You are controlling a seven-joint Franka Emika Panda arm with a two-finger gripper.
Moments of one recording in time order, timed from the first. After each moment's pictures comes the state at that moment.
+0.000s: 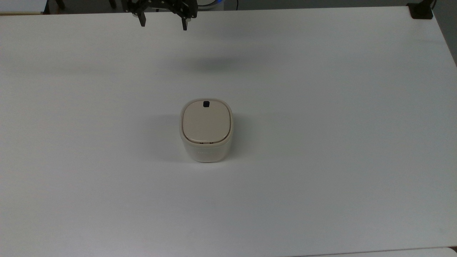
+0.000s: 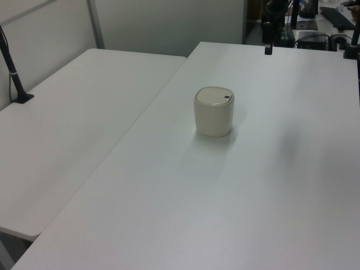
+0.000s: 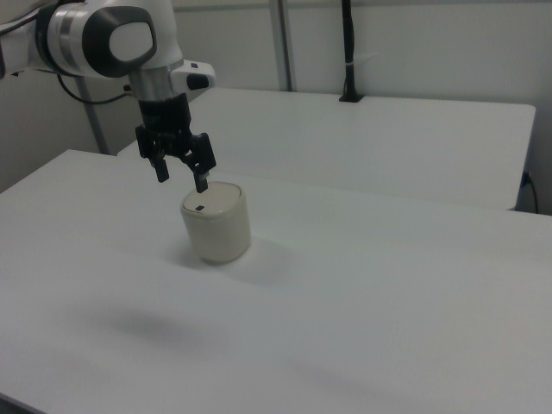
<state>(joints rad) 0.08 0.00 -0.12 -1.69 -0.02 1.66 0.02</state>
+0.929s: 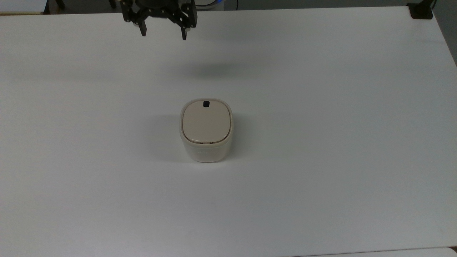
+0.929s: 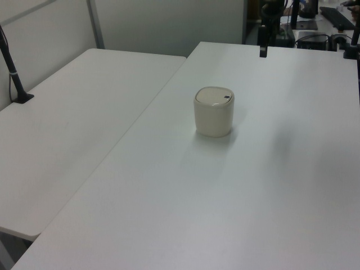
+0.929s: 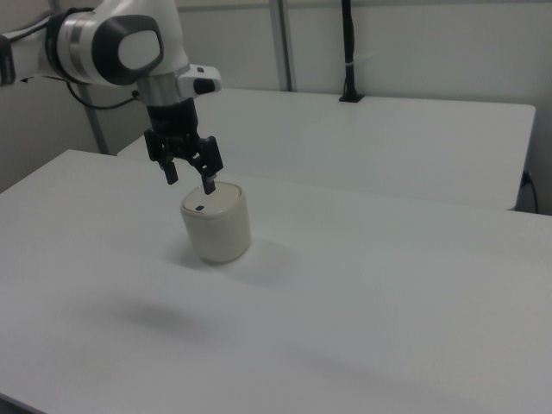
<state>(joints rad) 0.08 0.04 -0.12 -1.69 -0.02 1.72 0.02</state>
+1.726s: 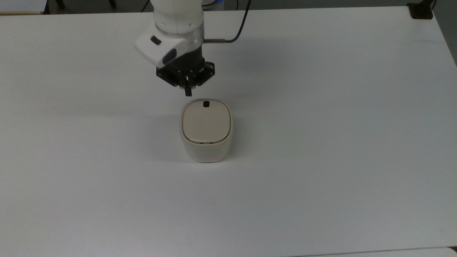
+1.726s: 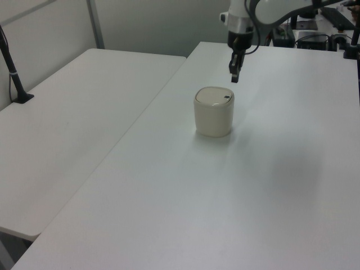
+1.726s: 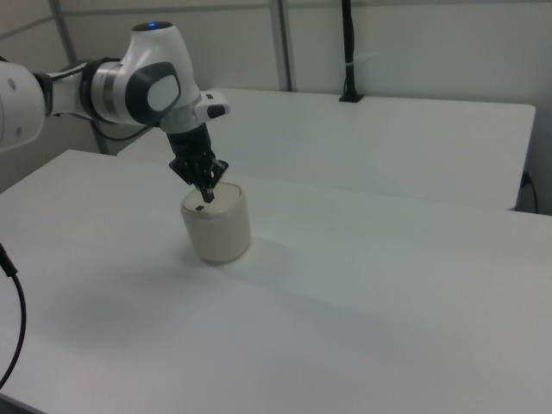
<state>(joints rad) 0.14 0.26 -0.11 -1.64 -0.01 1.99 -0.04</state>
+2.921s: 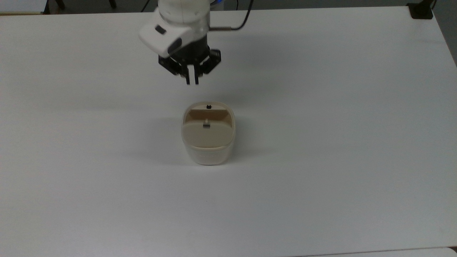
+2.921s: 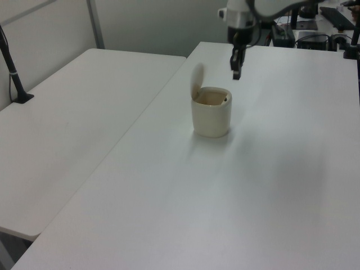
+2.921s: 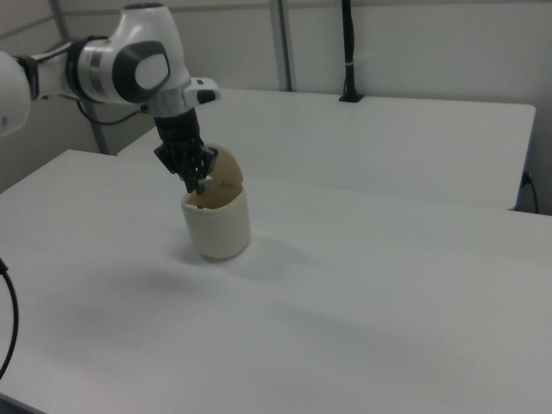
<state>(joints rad) 0.16 0.22 -0.11 -1.59 0.00 1.84 -0.04</state>
